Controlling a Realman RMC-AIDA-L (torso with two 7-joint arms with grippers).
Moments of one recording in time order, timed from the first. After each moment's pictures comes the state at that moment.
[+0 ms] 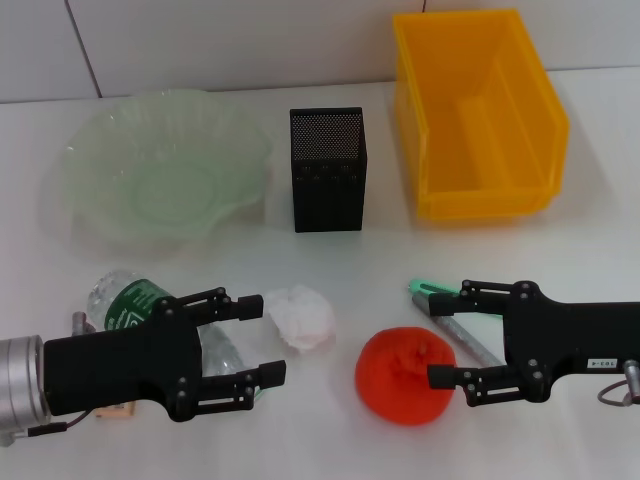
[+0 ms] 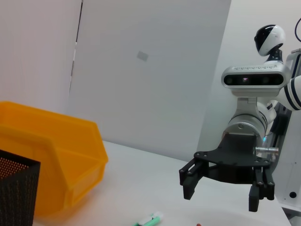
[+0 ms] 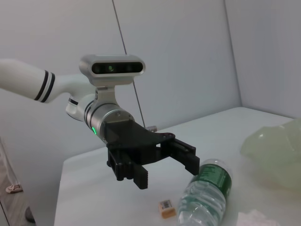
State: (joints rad) left arm -0.39 -2.00 1.30 0.52 1.44 1.59 -1.12; right arm 0.42 2.08 -0.59 -0.62 -2.09 -1.82 1.14
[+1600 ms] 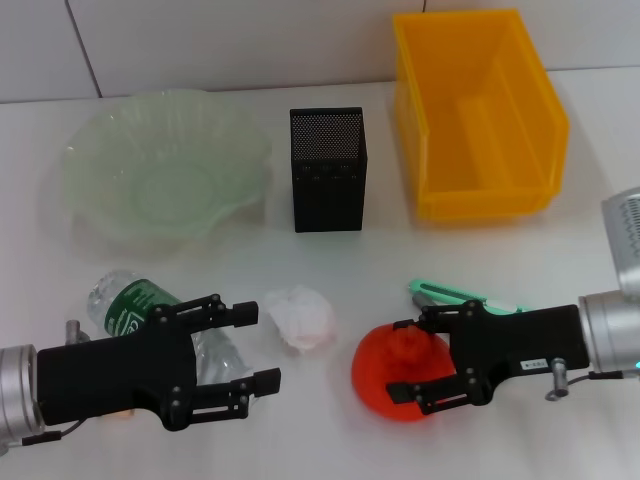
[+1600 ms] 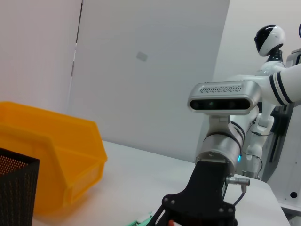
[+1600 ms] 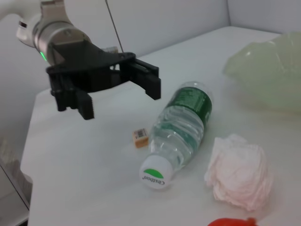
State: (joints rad) left arm -0.37 -2.00 1.30 0.53 1.44 1.60 -1.11; right arm 0.52 2.09 -0.74 -0.53 -2.17 -1.55 1.22
